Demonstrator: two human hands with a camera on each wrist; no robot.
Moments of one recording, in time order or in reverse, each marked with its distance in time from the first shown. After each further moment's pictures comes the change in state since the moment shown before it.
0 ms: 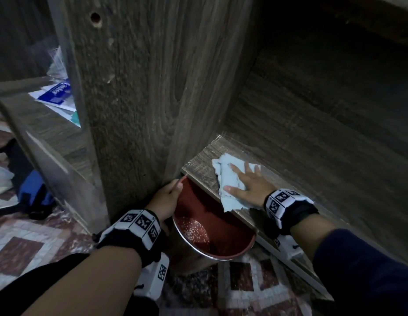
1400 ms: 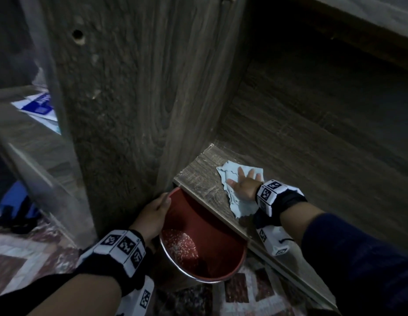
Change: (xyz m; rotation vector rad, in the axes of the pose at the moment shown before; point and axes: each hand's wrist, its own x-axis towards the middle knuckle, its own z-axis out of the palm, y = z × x) left_hand 0.010 -0.026 -0.004 -0.043 0.018 0.047; right_hand 0.022 -0.017 -0.028 -0.049 -0.056 0.312
